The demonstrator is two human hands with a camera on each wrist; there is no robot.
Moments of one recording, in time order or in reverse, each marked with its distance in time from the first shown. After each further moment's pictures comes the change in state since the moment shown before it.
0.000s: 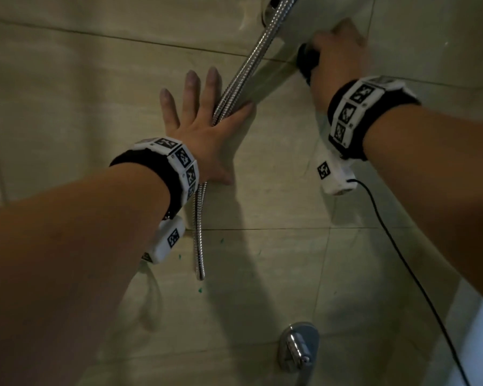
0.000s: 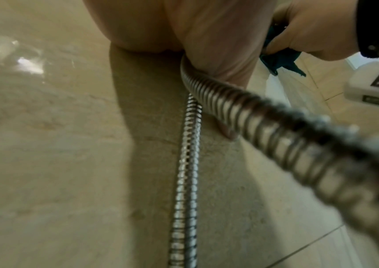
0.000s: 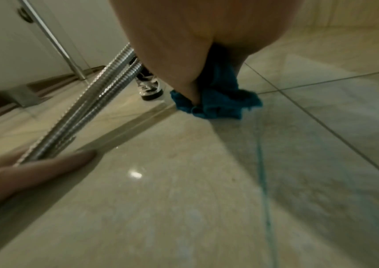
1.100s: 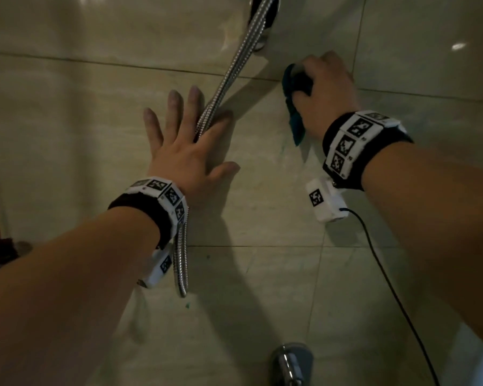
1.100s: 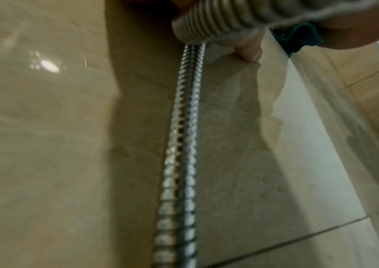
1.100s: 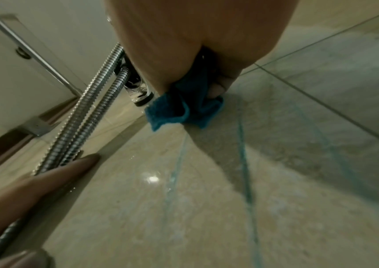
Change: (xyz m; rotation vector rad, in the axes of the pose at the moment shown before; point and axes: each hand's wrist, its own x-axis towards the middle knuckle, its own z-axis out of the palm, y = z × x) left_hand 0.001 0.006 0.022 -0.047 0.275 -0.042; right_hand -0.004 0.022 0.008 0.274 -0.053 -0.028
